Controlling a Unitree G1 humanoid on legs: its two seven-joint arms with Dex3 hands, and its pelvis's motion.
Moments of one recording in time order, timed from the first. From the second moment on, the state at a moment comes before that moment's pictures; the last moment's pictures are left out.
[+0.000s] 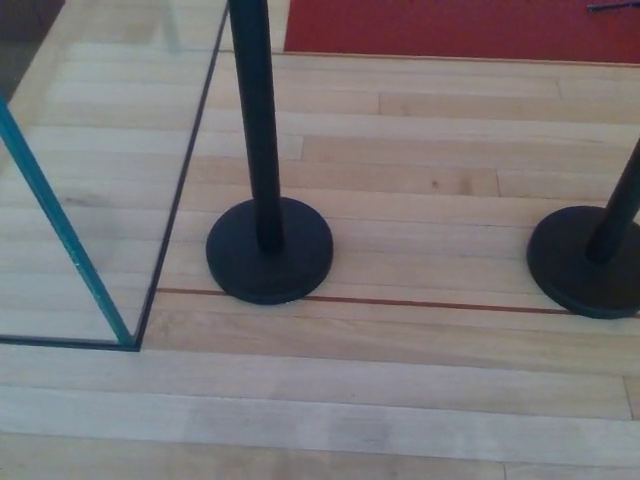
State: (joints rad) left_arm -0.05 0.29 0.14 1.28 0.10 -0.30 0.14; right_arm 0.03 -0.39 -0.11 1.30 -0.19 -0.37 -0.28
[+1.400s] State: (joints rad) left_arm -0.06 0.30 0.16 1.29 0.09 -0.31 0.16; right_arm -0.01 -0.36 -0.12 1.29 -0.16 -0.39 -0.26
